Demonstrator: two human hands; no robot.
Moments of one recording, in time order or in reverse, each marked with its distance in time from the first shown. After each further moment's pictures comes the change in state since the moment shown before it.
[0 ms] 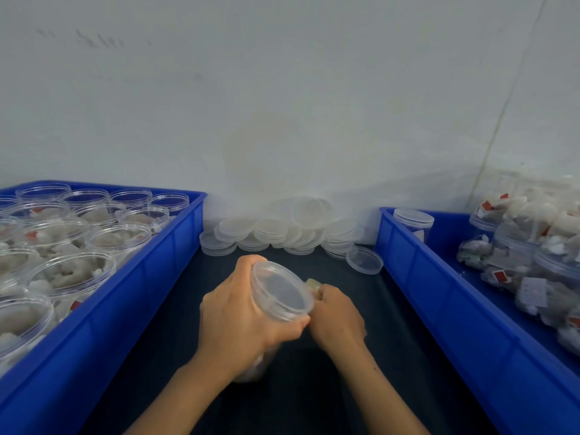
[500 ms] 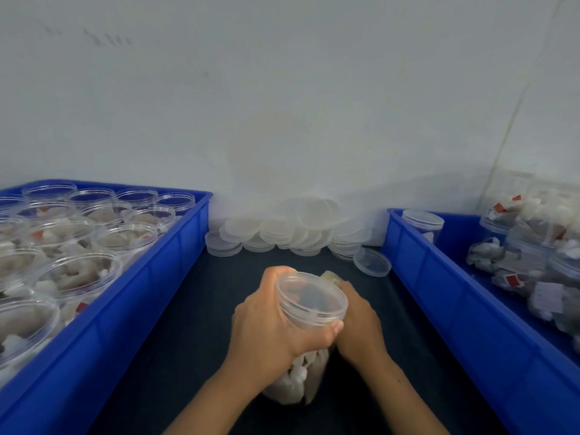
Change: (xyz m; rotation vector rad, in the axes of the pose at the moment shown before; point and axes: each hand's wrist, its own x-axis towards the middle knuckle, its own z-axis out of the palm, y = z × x) left_hand 0.010 -0.003 0.016 -0.117 -0.039 -0.084; right_hand 0.003 0.028 0.007 0.182 0.160 -0.243
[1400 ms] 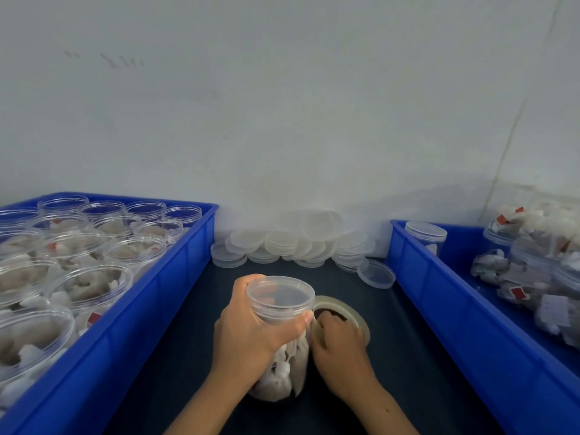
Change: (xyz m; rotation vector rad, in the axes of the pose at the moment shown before) left_hand 0.008 -0.025 -0.010 -0.171 0.211 -0.076; right_hand -0.005 0.014 0.030 -0.242 -0.143 -0.121
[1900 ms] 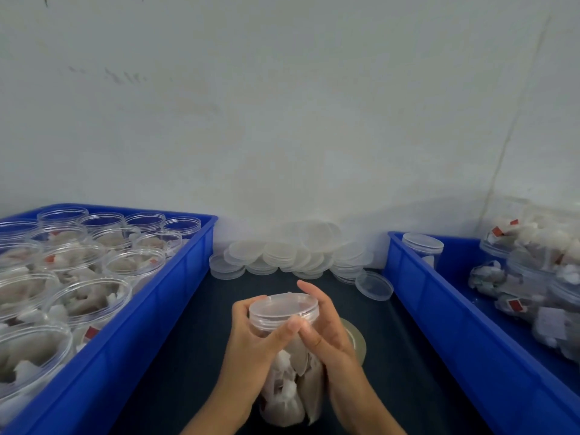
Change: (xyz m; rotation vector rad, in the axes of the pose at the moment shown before) left_hand -0.006 0.010 0.005 -0.488 -0.126 -0.147; right_hand -0.020 -0.044 -0.034 1.377 -0.157 -0.152
